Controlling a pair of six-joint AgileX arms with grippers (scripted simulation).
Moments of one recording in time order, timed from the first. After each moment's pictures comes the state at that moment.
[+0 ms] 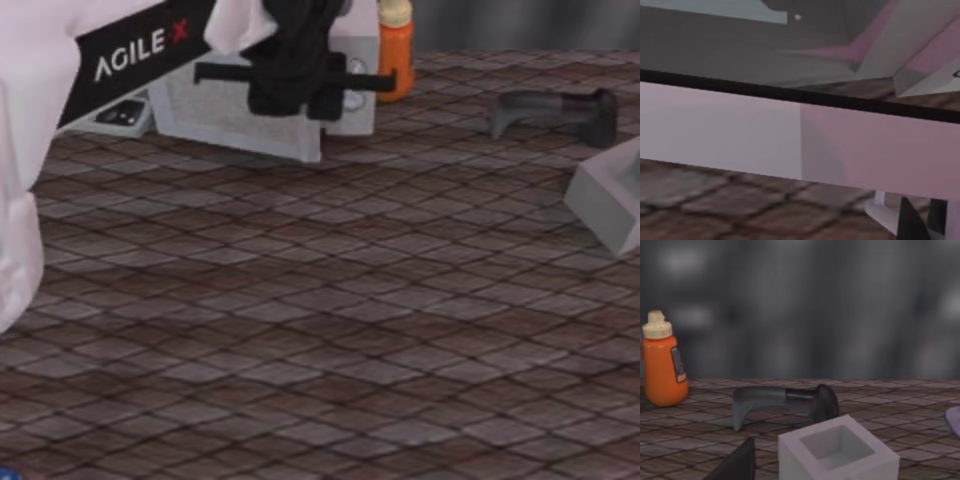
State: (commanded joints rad) left arm -0.56 2.20 1.94 -0.82 -0.20 -0.37; right arm 0.00 0.00 0.00 0.00 0.00 0.00
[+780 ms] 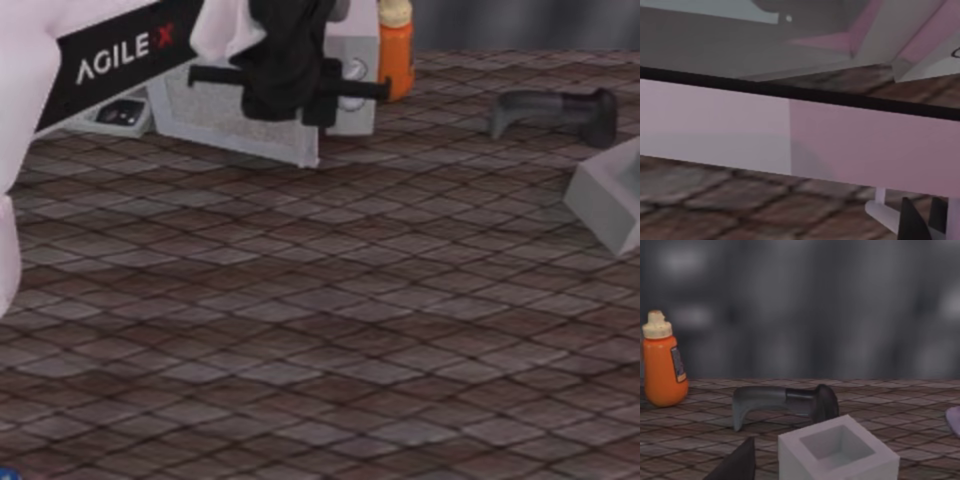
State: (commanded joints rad) left arm -0.55 2.15 1.87 -0.78 -0.18 -0.32; right arm 0.00 0.00 0.00 0.00 0.00 0.00
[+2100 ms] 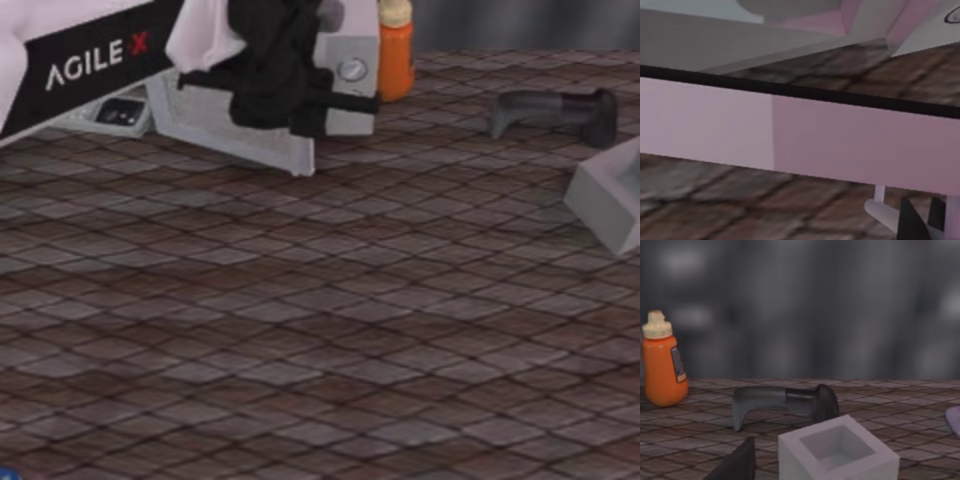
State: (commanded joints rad) left arm -0.54 2.08 1.76 -0.73 -0.14 -0.24; right arm 0.00 0.00 0.00 0.00 0.00 0.00
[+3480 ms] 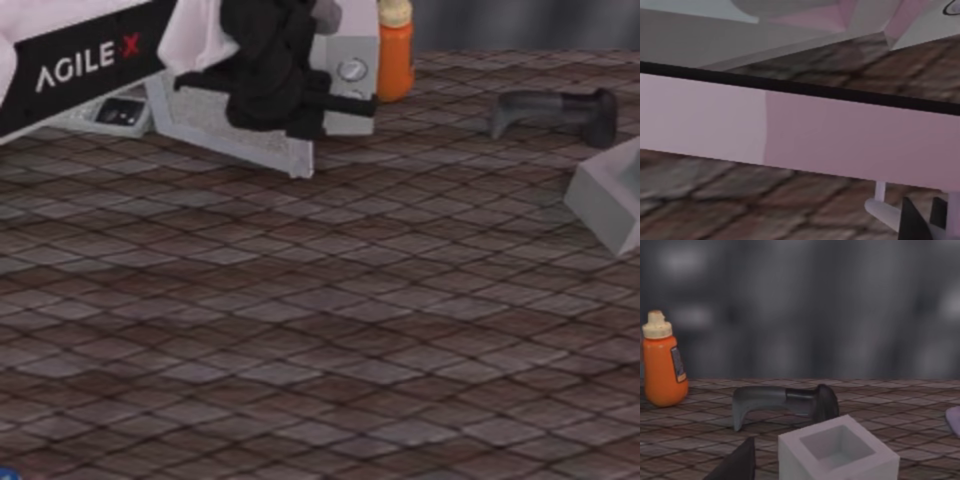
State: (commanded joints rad) left arm -0.53 2.07 1.73 -0.72 -0.13 -0.22; right arm 0.00 0.00 0.00 0.00 0.00 0.00
